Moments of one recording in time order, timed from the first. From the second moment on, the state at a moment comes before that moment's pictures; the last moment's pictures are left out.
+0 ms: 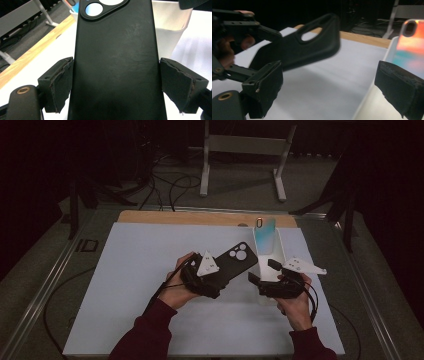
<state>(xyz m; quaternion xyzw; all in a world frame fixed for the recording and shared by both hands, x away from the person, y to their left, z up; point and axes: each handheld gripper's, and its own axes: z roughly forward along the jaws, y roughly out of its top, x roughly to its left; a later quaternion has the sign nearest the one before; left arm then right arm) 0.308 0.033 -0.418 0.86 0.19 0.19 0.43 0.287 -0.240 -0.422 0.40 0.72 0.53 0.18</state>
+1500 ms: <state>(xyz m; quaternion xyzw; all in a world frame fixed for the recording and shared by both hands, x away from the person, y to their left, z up) 0.304 0.004 -0.426 0.87 0.18 0.16 0.43 0.287 -0.212 -0.409 0.39 0.72 0.56 0.10</state>
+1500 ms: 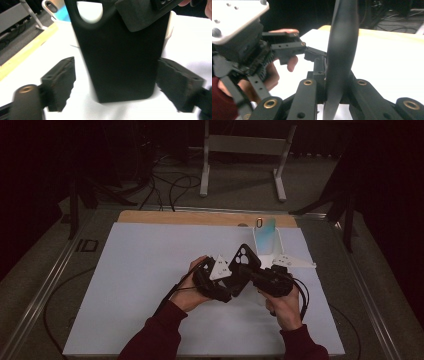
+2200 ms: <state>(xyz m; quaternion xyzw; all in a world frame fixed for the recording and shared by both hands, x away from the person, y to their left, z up) 0.309 0.016 -0.427 0.87 0.18 0.11 0.45 0.283 -0.221 -0.403 0.36 0.73 0.57 0.13</state>
